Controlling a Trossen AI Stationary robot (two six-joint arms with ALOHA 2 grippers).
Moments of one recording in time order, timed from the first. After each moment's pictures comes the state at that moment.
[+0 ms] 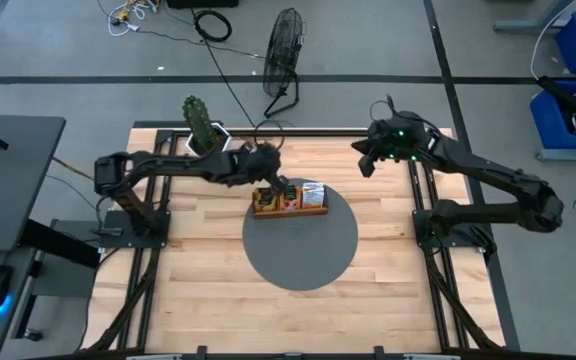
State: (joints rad) left arm 0.23 1.67 1.17 -0.33 -0.44 -0.37; right arm -0.60 1.01 0.85 -0.41 -0.08 0.03
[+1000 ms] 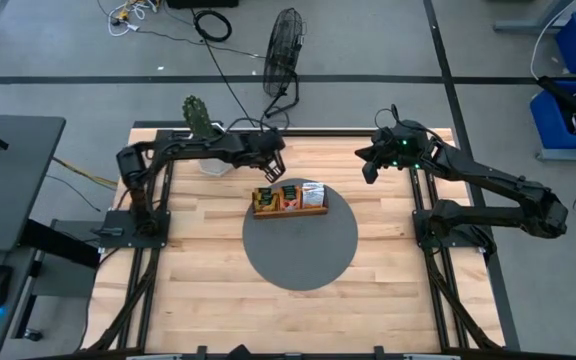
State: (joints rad) left arm 0.42 1.86 1.31 -0.52 -0.35 -0.19; right arm -0.60 0.92 0.74 -0.38 -0.08 0.09
